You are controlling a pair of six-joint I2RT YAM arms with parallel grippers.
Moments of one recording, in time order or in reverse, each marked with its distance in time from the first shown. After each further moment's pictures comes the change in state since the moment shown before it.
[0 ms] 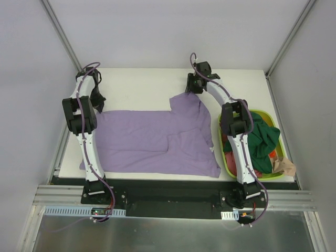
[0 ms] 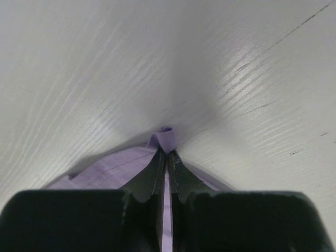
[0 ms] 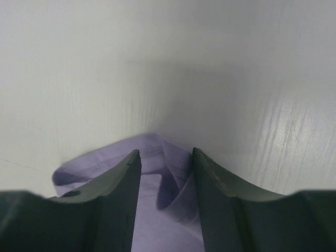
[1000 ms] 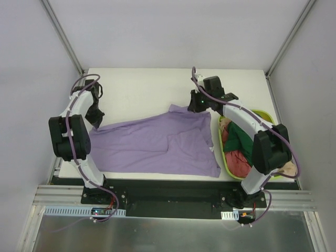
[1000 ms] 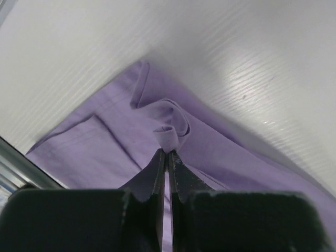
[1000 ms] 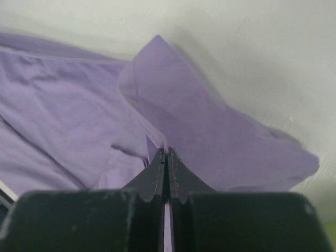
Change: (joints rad) left arm -0.058 -0.564 -0.649 0.080 -0.132 -0.130; right arm 0.121 -0.845 -0.935 0.188 -0.152 -0.177
